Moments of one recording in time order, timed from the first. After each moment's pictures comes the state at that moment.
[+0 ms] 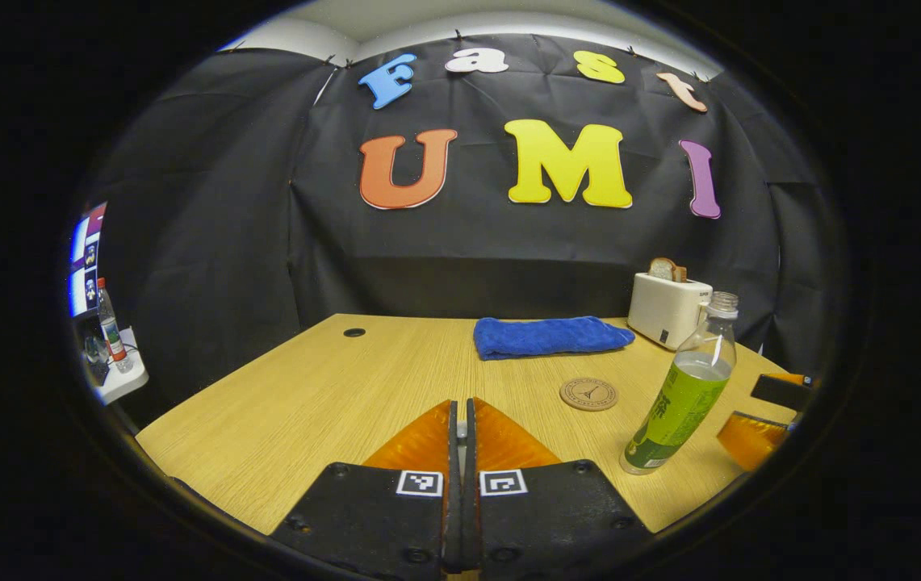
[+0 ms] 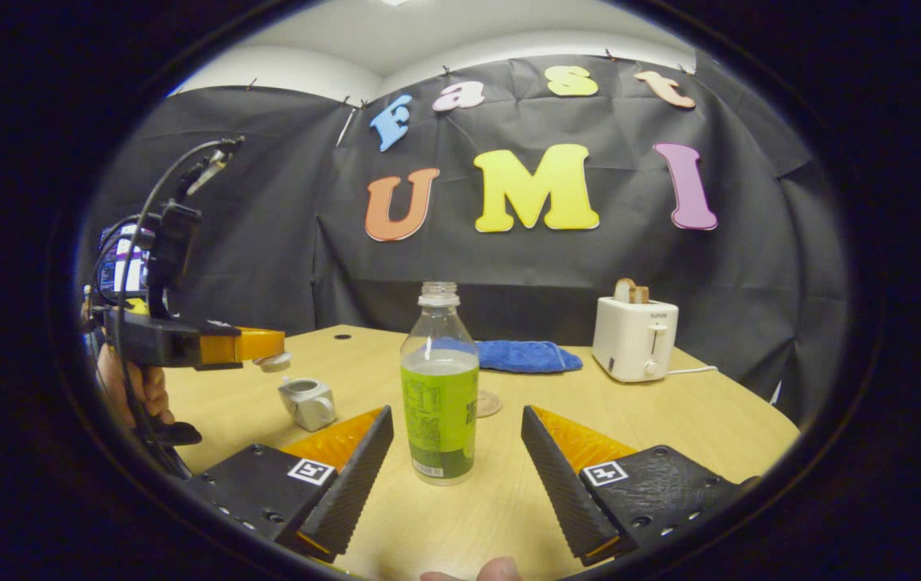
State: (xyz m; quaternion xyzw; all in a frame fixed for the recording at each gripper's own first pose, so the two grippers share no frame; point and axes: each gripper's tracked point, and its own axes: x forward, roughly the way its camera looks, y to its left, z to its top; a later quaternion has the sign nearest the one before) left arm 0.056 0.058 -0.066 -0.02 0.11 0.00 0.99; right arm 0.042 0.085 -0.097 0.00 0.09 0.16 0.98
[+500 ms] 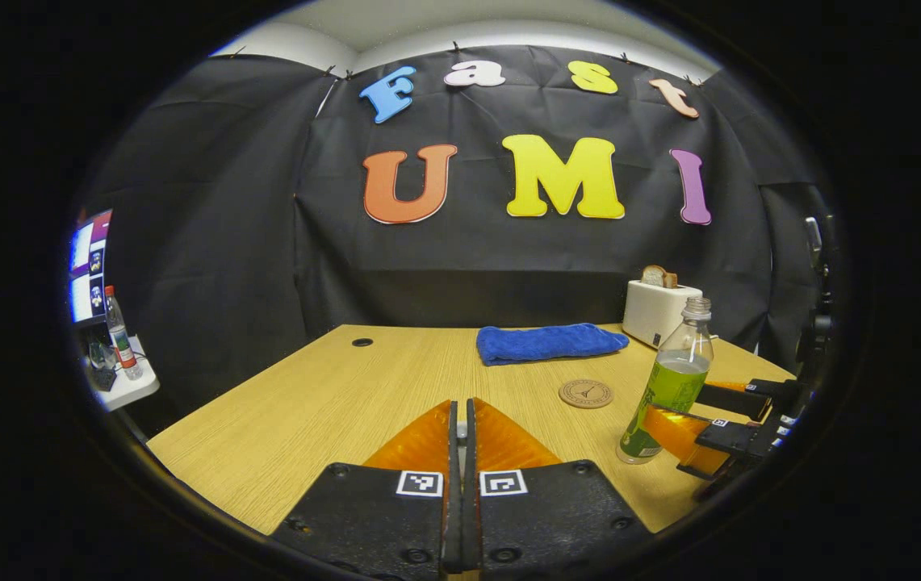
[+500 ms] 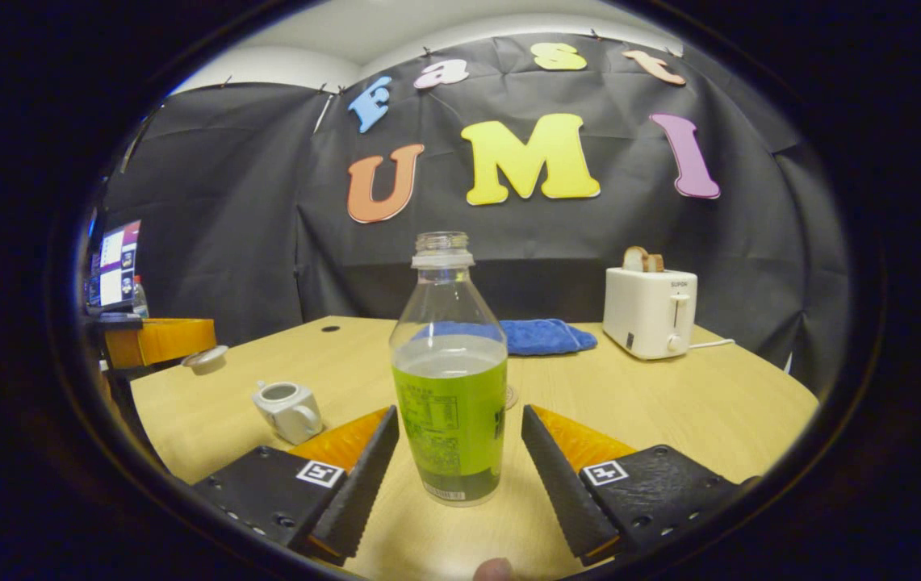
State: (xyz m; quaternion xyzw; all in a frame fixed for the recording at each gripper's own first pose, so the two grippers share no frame) left arm 0.036 0.069 -0.060 -0.02 0.10 -0.01 0.99; right arm 0.086 0.109 -0.120 0.02 0.12 0.13 0.98
